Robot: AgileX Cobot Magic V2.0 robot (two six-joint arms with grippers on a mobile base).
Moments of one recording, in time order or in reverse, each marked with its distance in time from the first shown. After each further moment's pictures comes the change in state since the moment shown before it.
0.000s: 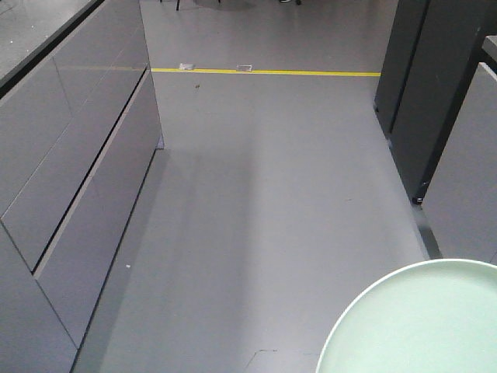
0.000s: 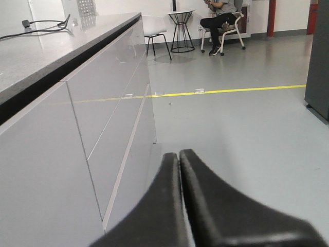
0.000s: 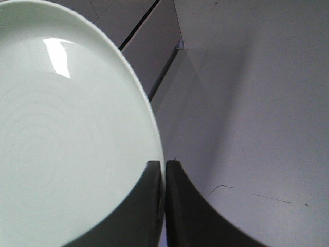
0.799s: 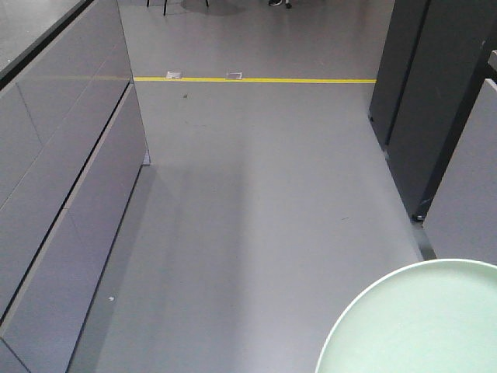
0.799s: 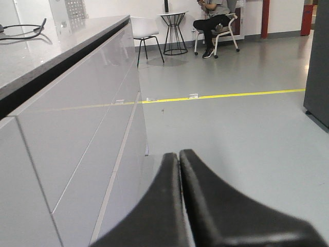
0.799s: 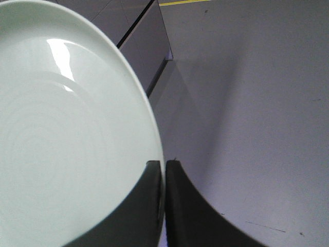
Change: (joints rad) left arm 0.000 0.000 0.000 0.000 0.000 0.000; right arm 0.000 0.000 0.000 0.000 0.000 0.000
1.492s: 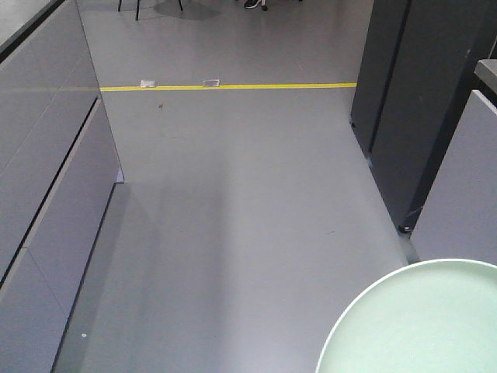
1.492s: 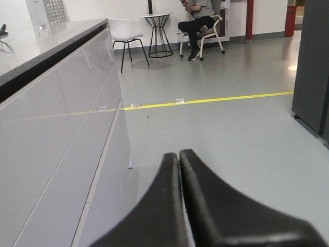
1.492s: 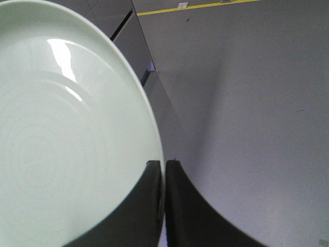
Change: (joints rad) left arm 0.000 0.000 0.000 0.000 0.000 0.000; right arm 0.000 0.000 0.000 0.000 0.000 0.000
